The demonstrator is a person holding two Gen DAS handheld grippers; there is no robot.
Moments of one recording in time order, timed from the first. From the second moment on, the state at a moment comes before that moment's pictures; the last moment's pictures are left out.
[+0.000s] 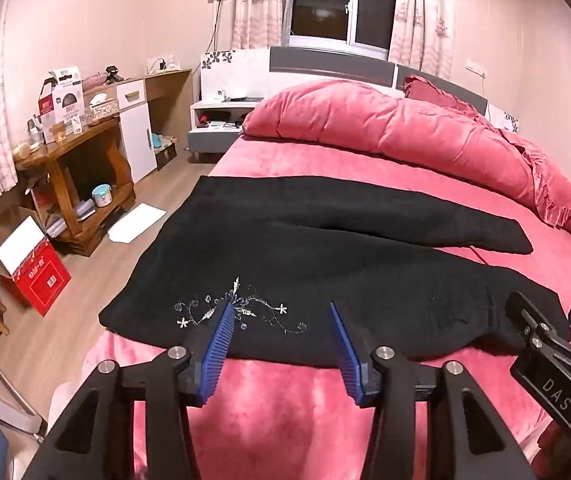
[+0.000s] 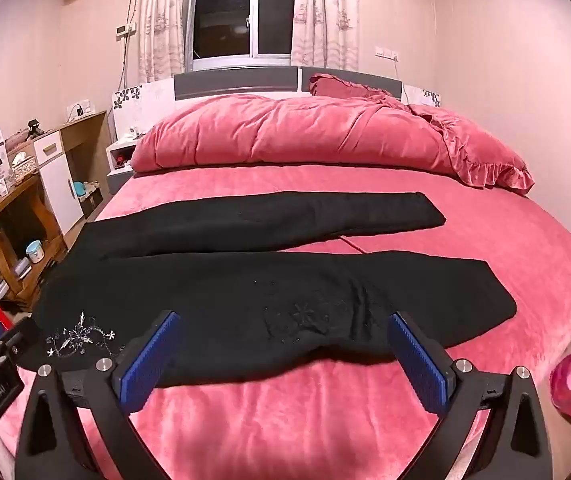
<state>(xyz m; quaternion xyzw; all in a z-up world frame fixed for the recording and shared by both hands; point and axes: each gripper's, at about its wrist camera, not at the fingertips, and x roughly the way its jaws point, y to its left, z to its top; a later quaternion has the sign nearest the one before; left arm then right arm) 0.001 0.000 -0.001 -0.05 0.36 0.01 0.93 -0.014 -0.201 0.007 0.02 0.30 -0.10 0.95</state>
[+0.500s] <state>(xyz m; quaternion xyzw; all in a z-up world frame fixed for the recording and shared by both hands) -0.005 -0.004 0.003 -0.04 0.35 0.01 0.94 -0.014 -0.202 0.007 0.03 0.31 -0.10 0.95</state>
